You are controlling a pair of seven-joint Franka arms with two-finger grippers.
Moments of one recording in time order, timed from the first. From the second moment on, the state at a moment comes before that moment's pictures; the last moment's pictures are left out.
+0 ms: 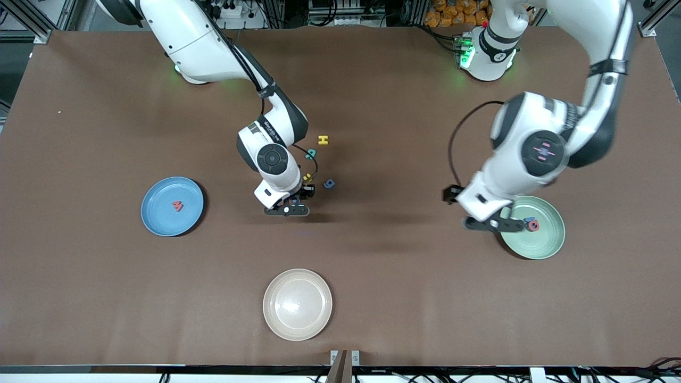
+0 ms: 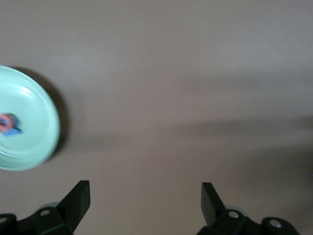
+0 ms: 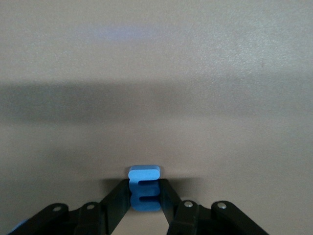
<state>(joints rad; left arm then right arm) -0.27 0.37 -0.15 -1.65 0.02 1.94 -0.38 0.55 0.66 0.07 -1.79 0.00 2.38 0.62</state>
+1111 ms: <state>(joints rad) -0.45 0.40 -0.39 -1.79 0.03 2.14 -0.73 0.15 0.47 0.05 -1.74 0.08 1.93 0.04</state>
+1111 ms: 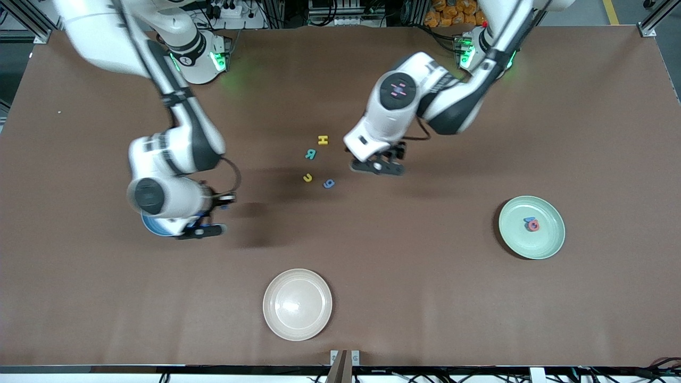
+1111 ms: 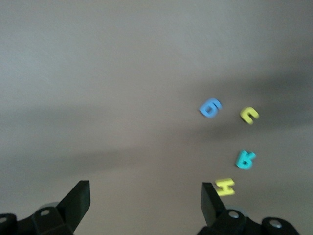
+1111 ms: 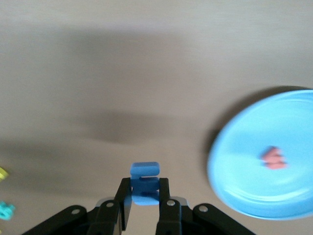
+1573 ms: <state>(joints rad) -0.74 0.52 -0.32 -1.79 0.10 2.28 -1.03 -0.08 0.48 0.05 -1.78 0.08 1.95 -0.22</state>
